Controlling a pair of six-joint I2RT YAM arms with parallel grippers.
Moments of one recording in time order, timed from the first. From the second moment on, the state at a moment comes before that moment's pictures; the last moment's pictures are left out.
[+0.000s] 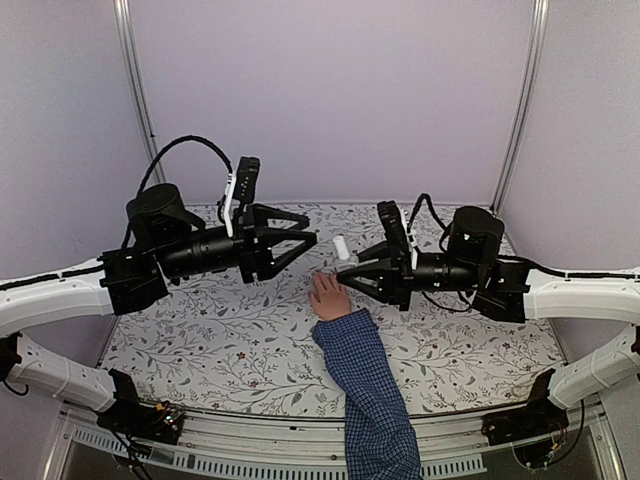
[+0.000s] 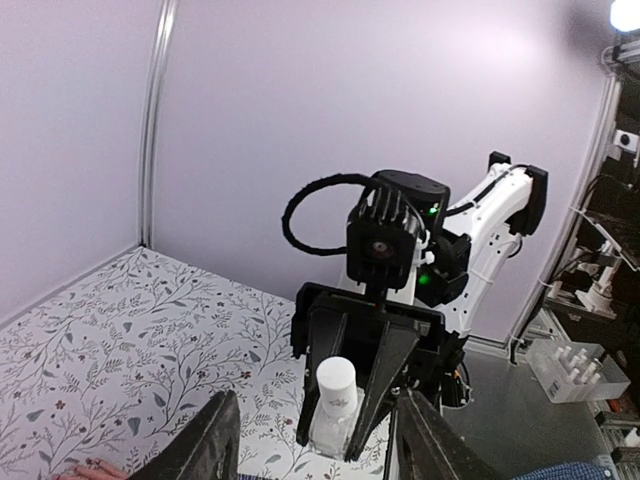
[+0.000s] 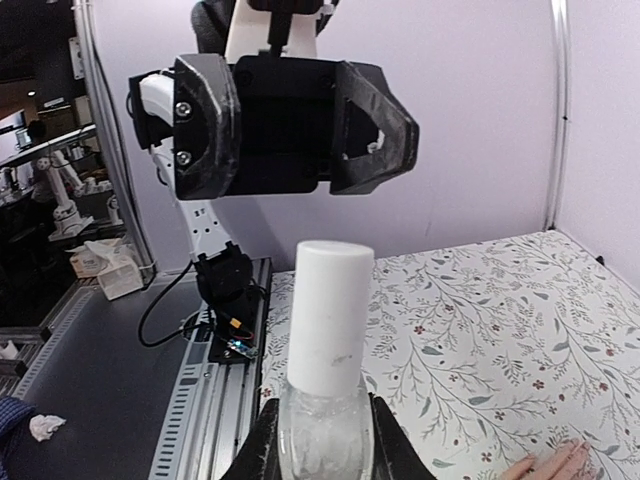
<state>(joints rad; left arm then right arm) -0.96 1.15 0.90 0.34 0.35 -0.24 0.94 1.30 0.82 0.46 -0.60 0.10</state>
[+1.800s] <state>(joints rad) -0.93 1.48 1.19 0.22 0.32 -0.33 0.93 1.33 0.88 0.34 -0.19 -0.03</state>
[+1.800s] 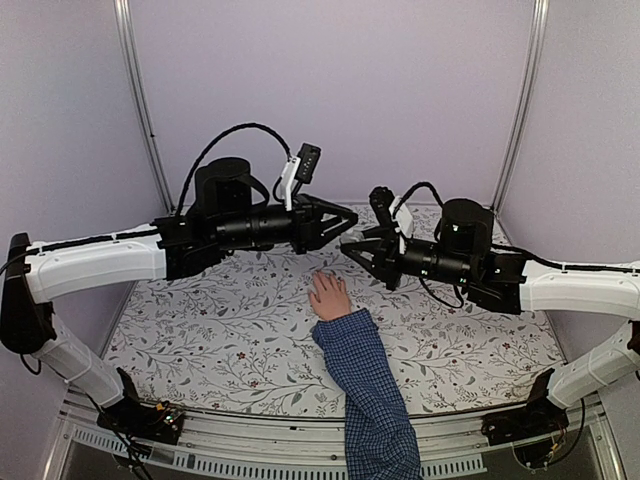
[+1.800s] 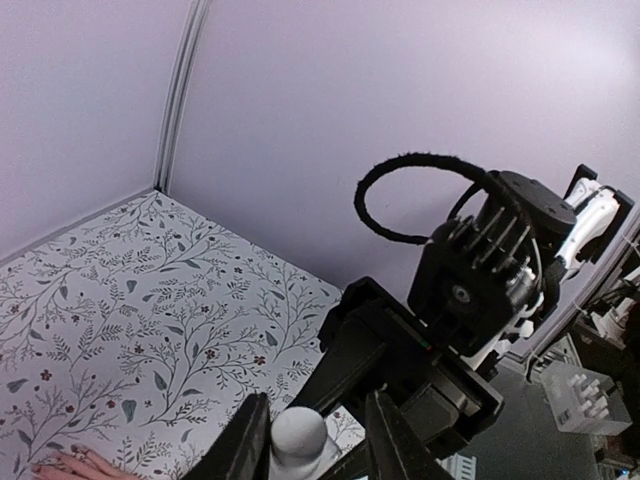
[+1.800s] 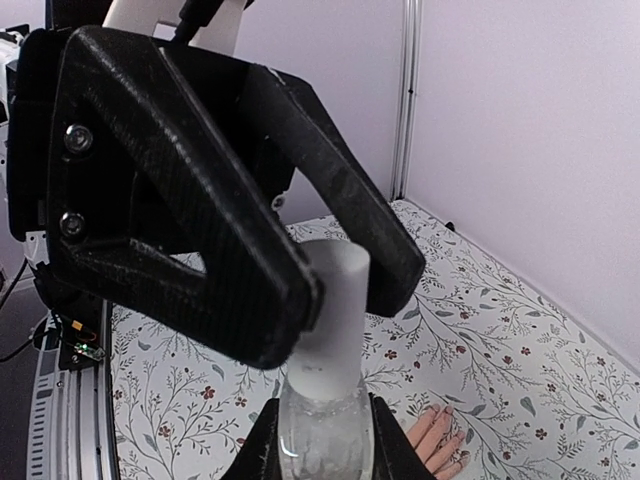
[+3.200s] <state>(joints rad) -0.93 1.39 1.00 0.49 0.45 -0.25 0.93 1.34 0.96 0.28 -0.45 -0.01</state>
